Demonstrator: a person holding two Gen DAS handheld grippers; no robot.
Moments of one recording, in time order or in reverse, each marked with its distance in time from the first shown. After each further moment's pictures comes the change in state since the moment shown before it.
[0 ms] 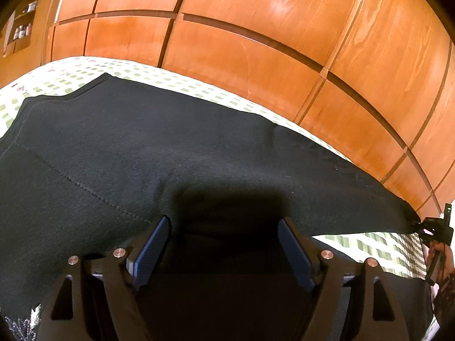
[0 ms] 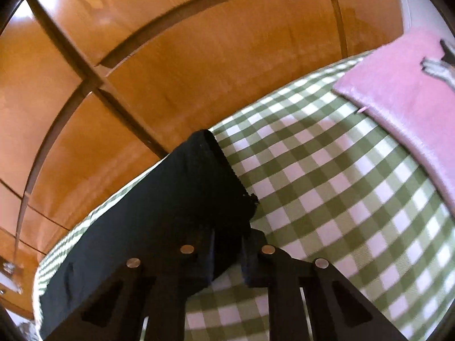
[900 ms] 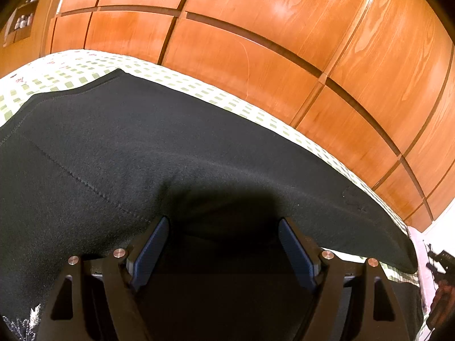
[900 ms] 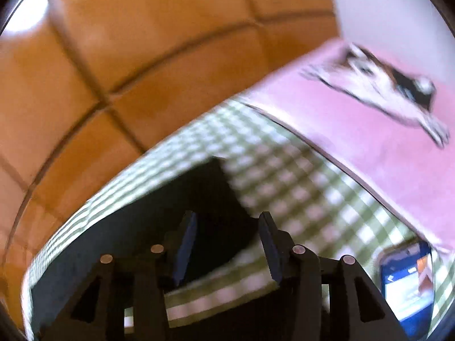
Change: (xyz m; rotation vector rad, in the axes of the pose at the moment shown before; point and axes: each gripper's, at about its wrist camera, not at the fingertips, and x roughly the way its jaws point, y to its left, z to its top) left arm -0.008 0.005 0.006 -0.032 0.009 -0.041; right arm -0.149 -0.018 -0.084 -0.030 -0.140 -0.083
